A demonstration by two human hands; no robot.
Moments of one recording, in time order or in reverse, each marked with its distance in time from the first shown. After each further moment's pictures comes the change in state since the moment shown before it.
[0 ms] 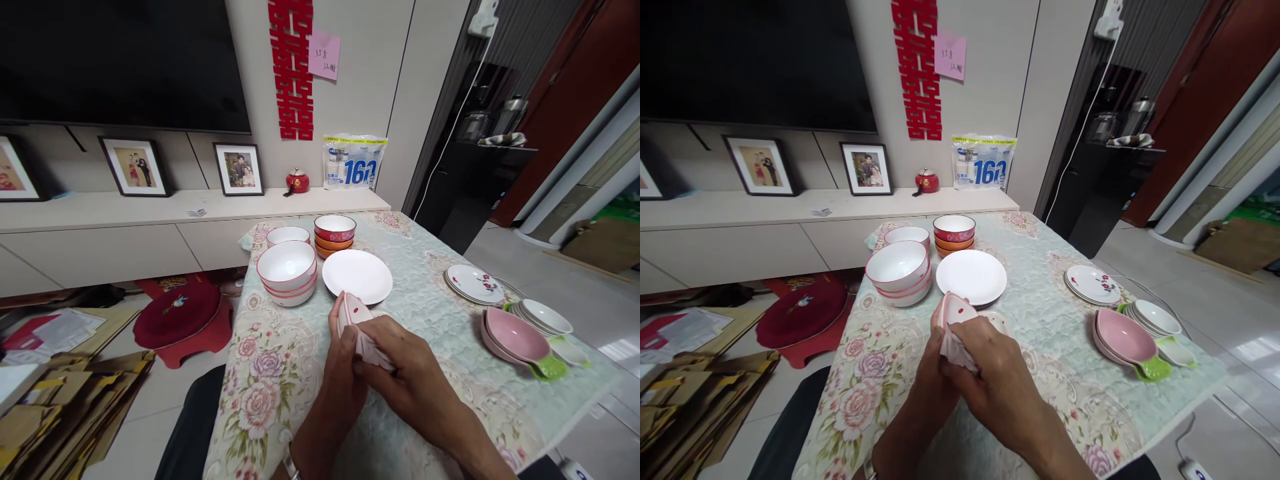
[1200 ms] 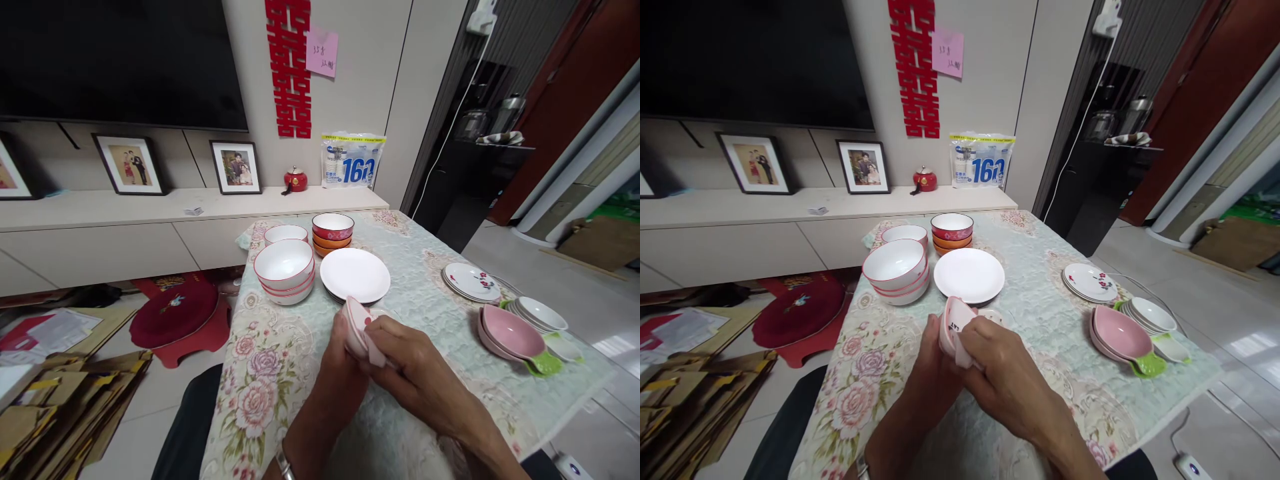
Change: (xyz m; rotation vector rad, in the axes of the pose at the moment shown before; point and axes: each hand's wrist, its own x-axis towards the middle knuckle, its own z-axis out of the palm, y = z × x) left_hand 0.005 0.003 0.005 -0.054 -0.103 -0.197; right_hand -0.002 0.006 -0.013 -0.102 -0.132 -0.039
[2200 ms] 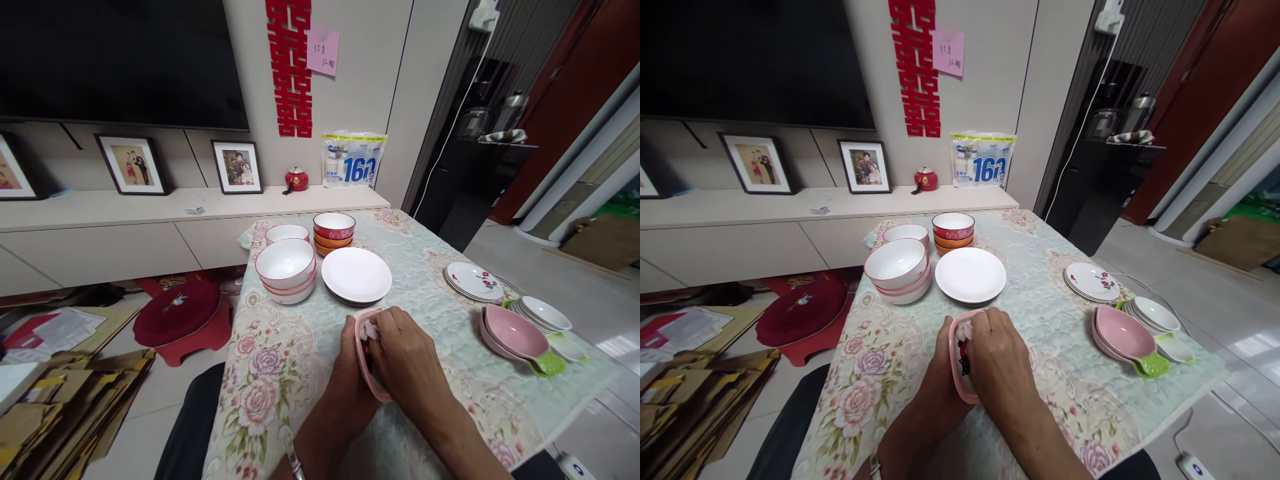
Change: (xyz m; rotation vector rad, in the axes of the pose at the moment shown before) left_hand -0.001 -0.008 0.000 -0.188 0.033 -0.264; right_hand 0.006 0.013 0.034 -0.450 0.338 0.199
